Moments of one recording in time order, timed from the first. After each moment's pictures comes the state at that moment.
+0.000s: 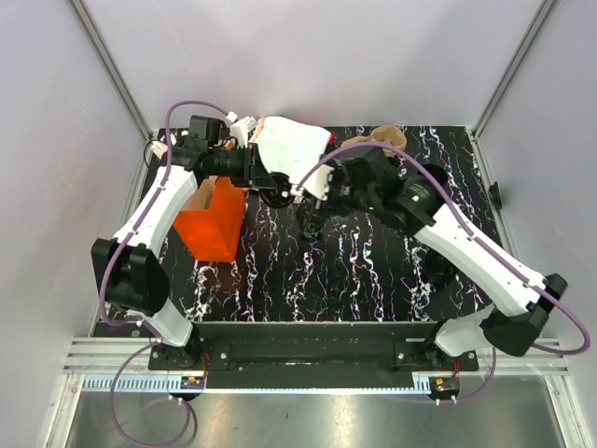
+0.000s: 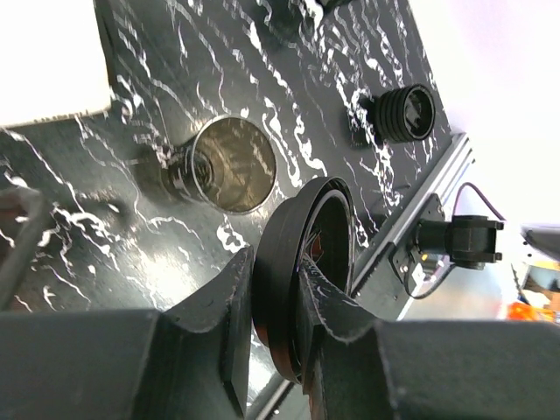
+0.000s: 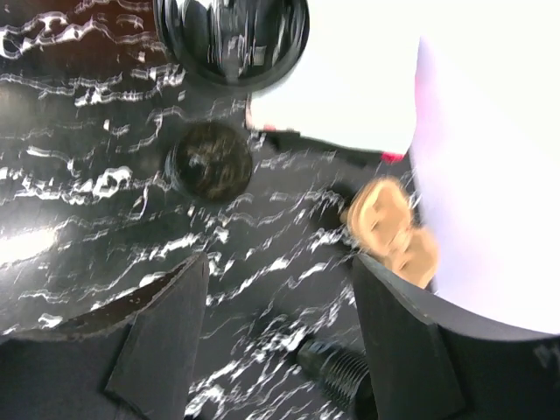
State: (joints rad) left arm -0.22 1.61 1.53 -0.69 0.79 -0.21; right arm 0.81 1.39 1.60 -0.81 0.03 -0.71
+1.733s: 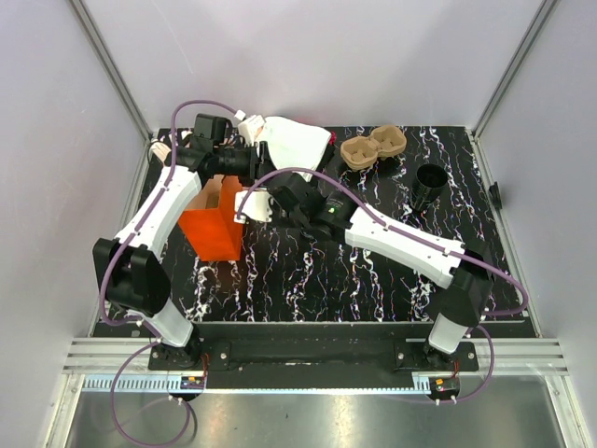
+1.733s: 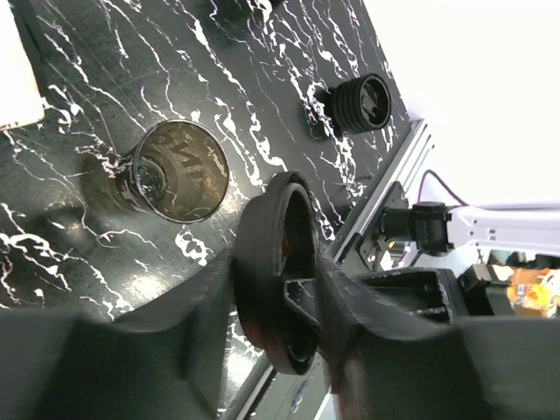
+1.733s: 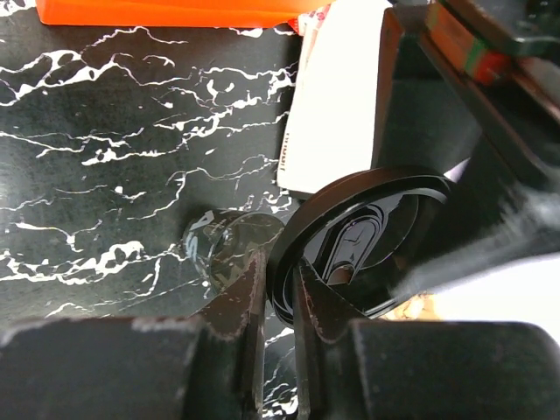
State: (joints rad) left arm -0.26 1.63 1.54 -0.66 0.87 -0.26; right arm 1.02 1.72 1.63 -0.59 0.23 -0.73
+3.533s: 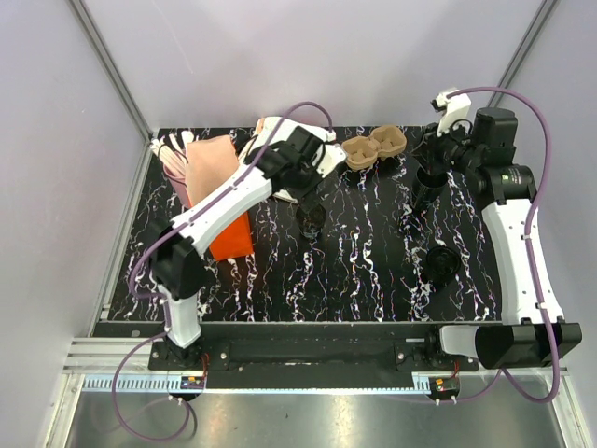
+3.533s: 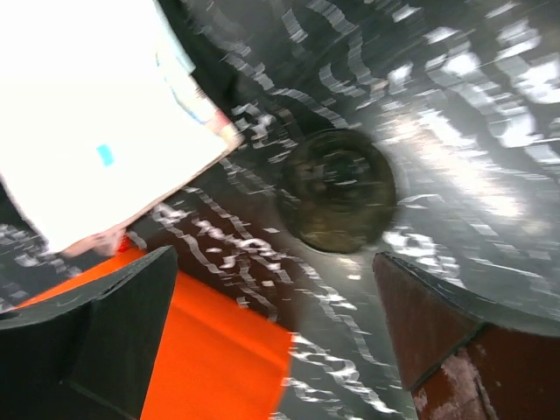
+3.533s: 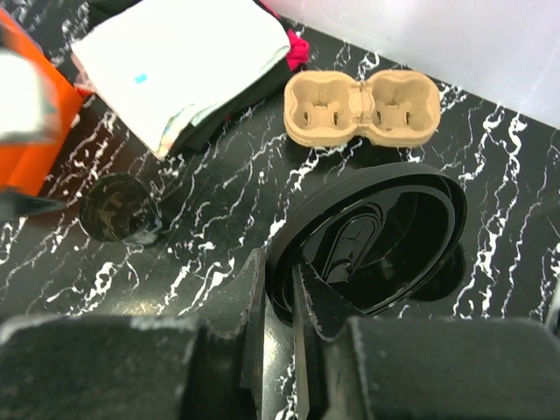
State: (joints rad) left arm -0.70 1.85 1.85 -0.89 -0.03 0.29; right arm 0.04 1.29 1.54 -0.68 -0.40 -0.20
